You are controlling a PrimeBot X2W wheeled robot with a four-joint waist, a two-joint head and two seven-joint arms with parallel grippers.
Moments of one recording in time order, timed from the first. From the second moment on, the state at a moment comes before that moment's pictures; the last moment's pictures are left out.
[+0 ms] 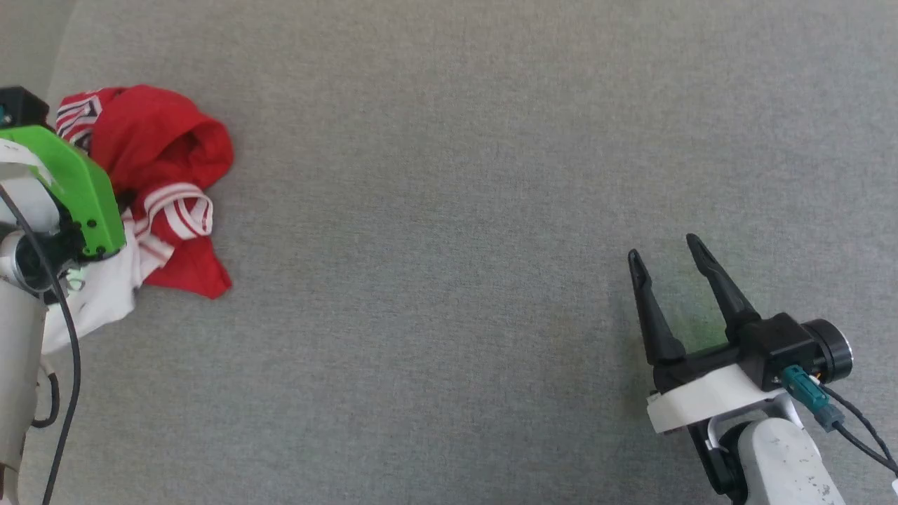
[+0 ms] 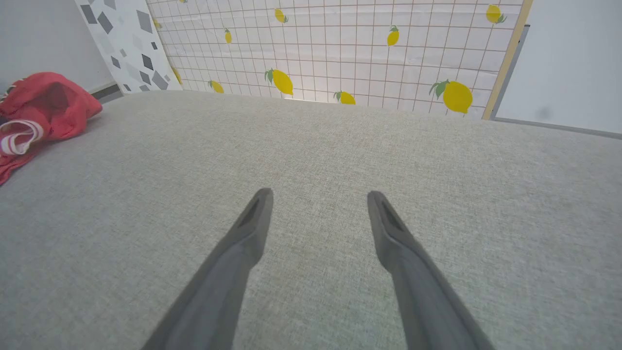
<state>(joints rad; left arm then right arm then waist) -0.82 0.57 -0.27 0.68 -0.73 -0.13 0.69 -0.14 -0.05 0.09 0.11 0.01 0.13 -0.26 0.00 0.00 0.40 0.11</state>
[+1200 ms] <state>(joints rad) -0.85 0.11 -0.55 0.35 -0.59 -0.08 -0.06 -0.06 -0.05 0.05 0.13 0.12 0.13 -0.26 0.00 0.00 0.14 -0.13</state>
